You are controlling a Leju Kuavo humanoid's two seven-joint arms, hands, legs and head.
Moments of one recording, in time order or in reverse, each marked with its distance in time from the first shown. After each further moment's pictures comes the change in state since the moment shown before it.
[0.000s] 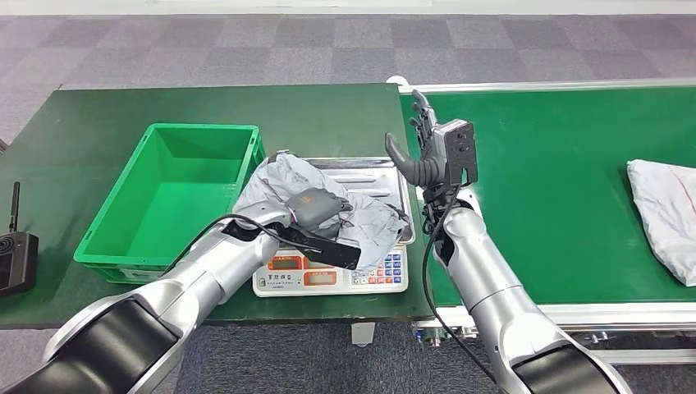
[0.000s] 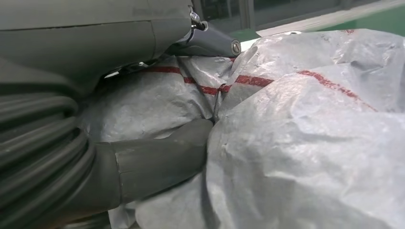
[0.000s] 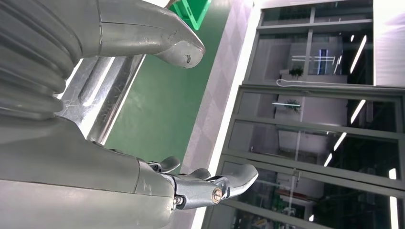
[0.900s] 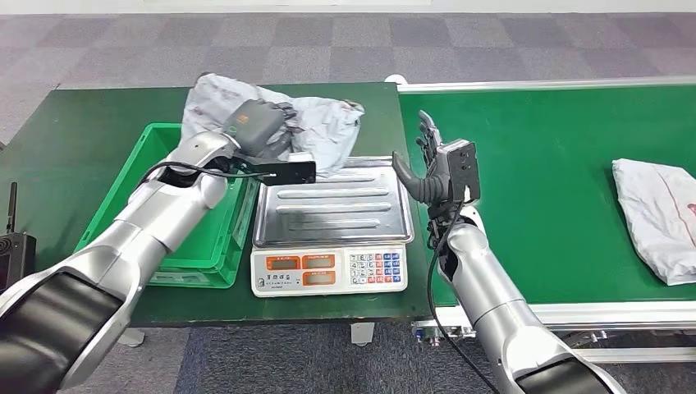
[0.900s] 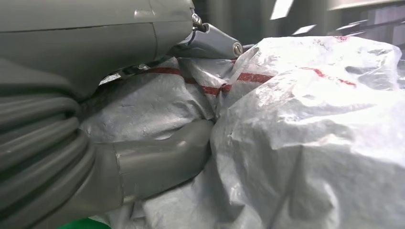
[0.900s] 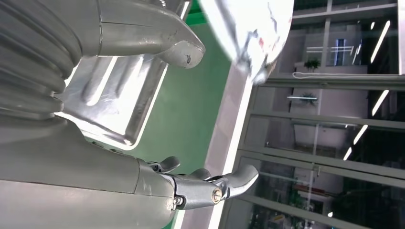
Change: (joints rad) left arm -0.095 0.254 0.068 -0.264 0.083 0.143 0.202; right arm 0.070 -0.029 -0.003 -0.007 0.003 -0.027 -0.007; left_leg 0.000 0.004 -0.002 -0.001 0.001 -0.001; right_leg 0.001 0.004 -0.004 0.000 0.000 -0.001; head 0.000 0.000
